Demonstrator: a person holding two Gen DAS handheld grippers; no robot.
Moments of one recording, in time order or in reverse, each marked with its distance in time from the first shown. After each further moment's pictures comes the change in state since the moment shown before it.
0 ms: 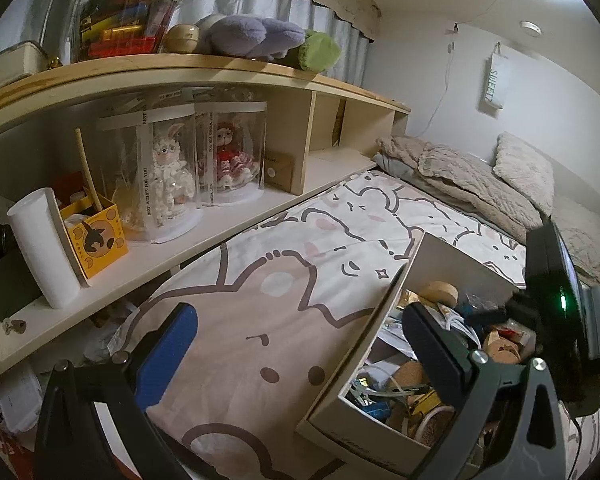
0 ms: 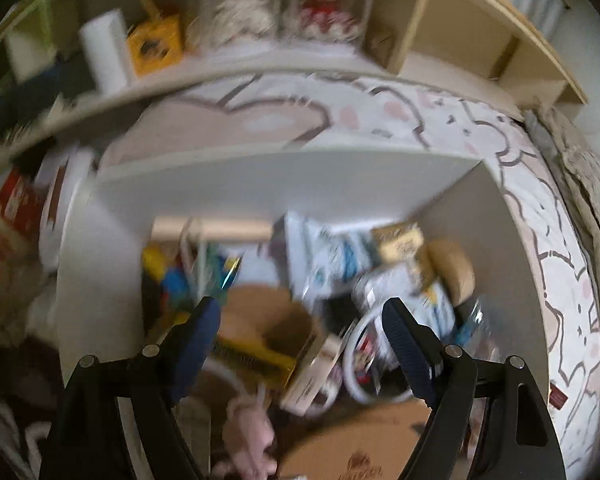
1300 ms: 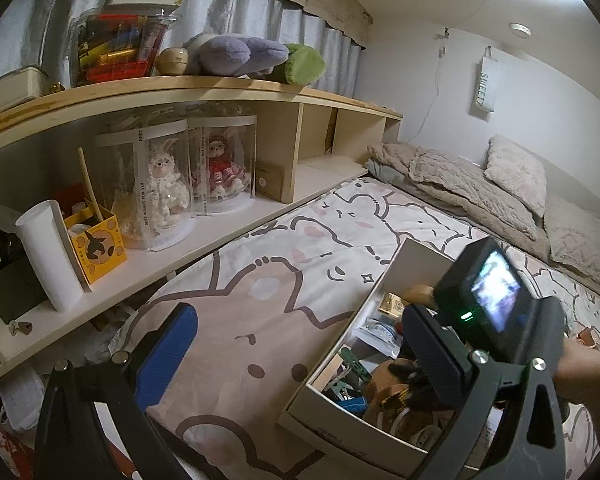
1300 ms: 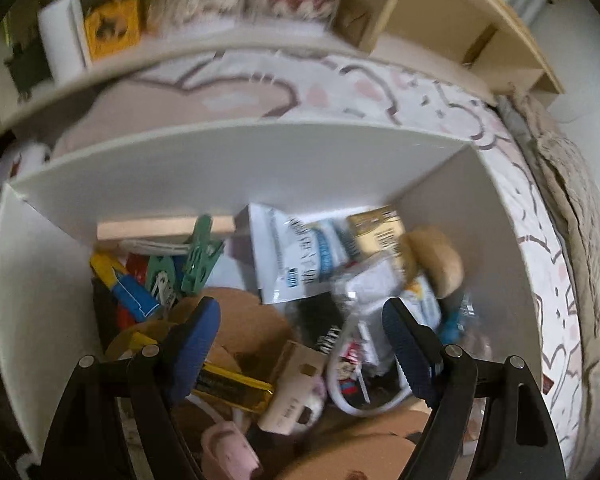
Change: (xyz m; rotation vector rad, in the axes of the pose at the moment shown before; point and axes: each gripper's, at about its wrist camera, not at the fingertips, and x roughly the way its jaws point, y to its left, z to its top) left arm -0.026 -0.020 0.002 0.011 -0.026 -0.001; right arm 0.035 0.000 0.017 0.049 0.068 -0.154
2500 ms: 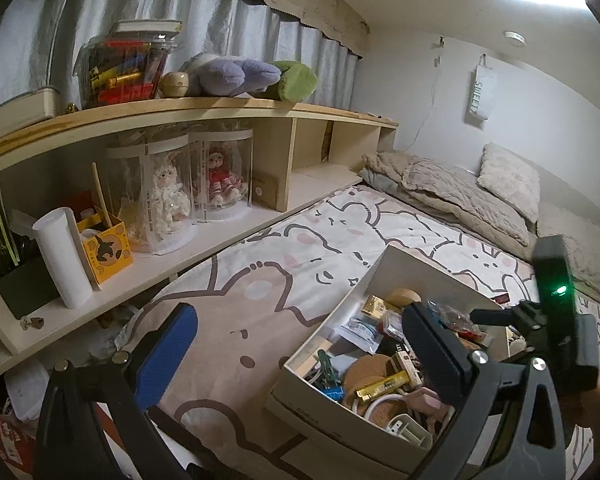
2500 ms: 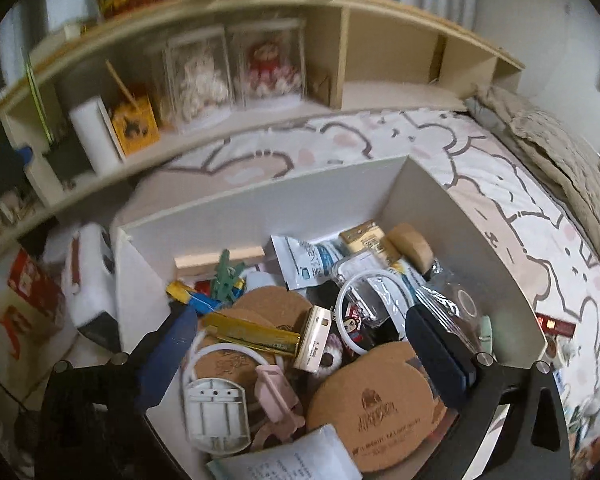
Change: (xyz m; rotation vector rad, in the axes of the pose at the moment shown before) left arm -0.041 -0.018 0.003 -0.005 -0.020 -0.003; right arm -0.098 -0.031 -0.057 0.251 -0.287 0.142
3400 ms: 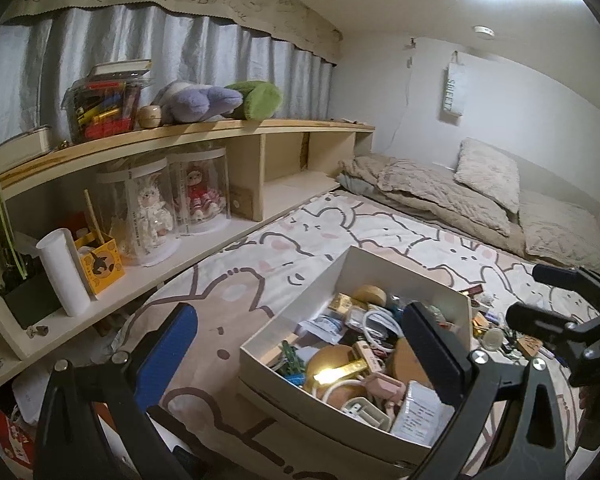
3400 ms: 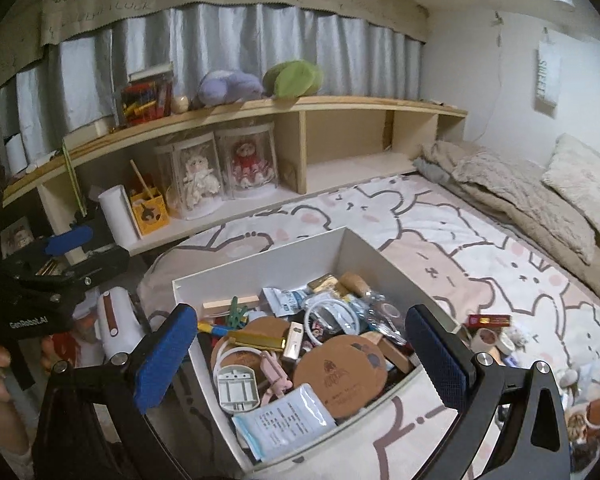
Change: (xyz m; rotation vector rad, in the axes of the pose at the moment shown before) left arm -0.048 -0.051 -0.005 0.063 -0.029 -0.034; right arm -0.146 -0.014 -0.036 0.082 -0.279 -0.072
